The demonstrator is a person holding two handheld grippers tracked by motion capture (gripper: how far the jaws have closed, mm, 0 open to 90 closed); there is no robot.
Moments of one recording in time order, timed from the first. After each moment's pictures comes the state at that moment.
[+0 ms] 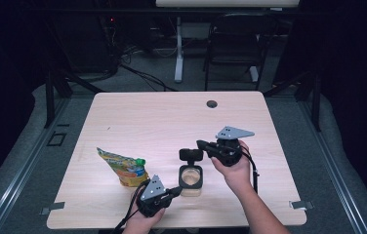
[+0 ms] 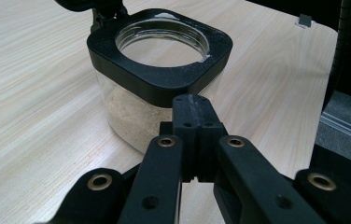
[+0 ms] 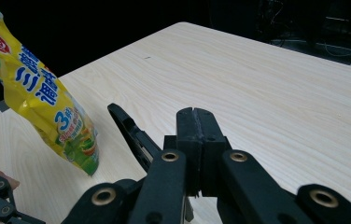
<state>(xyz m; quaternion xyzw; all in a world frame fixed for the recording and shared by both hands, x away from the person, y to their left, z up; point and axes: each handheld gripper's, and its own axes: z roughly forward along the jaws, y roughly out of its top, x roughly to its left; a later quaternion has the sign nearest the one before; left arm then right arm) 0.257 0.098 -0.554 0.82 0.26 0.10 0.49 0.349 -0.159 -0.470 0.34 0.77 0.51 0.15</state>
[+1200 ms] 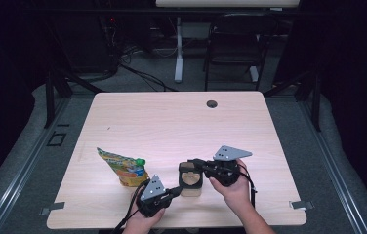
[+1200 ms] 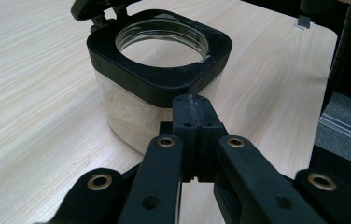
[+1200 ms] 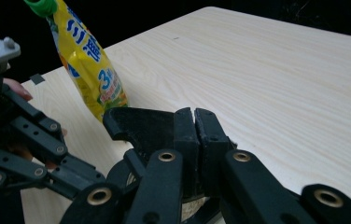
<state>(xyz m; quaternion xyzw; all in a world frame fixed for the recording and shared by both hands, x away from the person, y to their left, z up) 0.257 0.098 -0.555 0.82 0.27 0.10 0.49 0.309 -0.153 -0.499 0.32 0.78 0.52 0.12</state>
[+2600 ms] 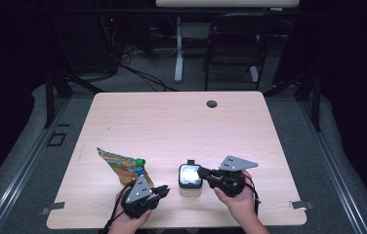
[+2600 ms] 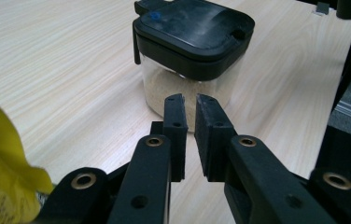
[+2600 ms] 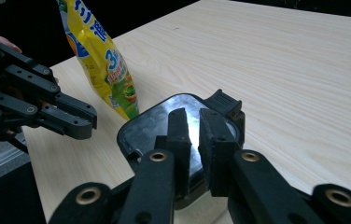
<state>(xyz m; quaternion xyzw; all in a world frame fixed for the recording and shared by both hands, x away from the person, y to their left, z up) 0.248 0.135 -0.543 0.83 0.26 0.13 0.47 0.286 -0.167 -0.513 0.33 0.78 0.52 0.12</state>
